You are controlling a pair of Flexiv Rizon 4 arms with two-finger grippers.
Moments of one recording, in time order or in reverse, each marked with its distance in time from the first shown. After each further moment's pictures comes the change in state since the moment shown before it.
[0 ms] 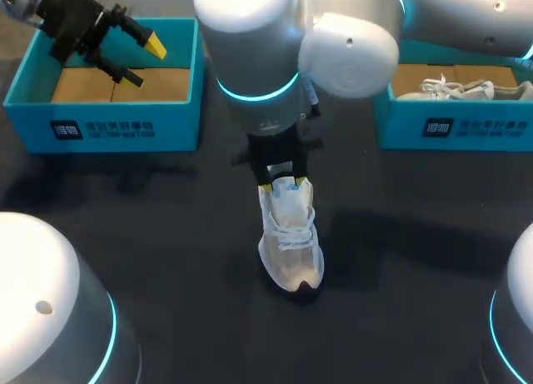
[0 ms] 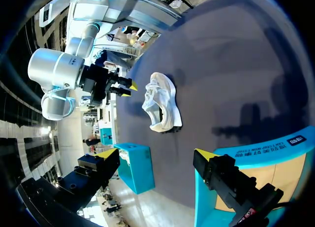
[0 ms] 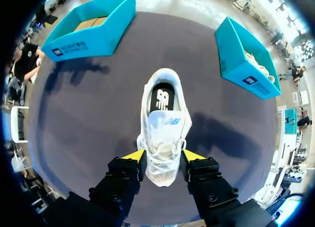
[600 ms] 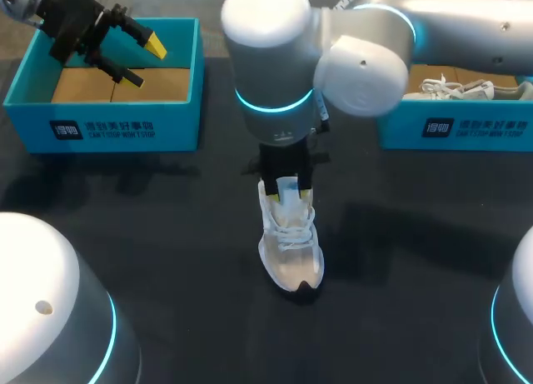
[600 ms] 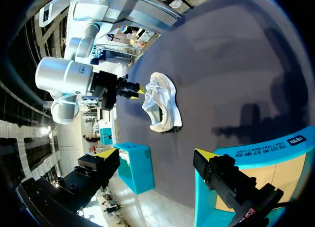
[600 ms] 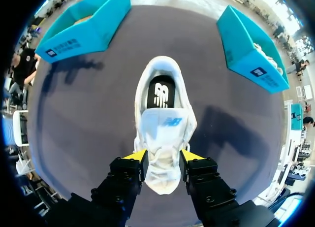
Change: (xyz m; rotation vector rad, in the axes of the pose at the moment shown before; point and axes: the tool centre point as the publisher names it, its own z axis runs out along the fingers) left arm 0.000 0.000 0.000 0.000 0.000 0.000; right arm -0.007 0.001 0.041 0.046 0.042 0.025
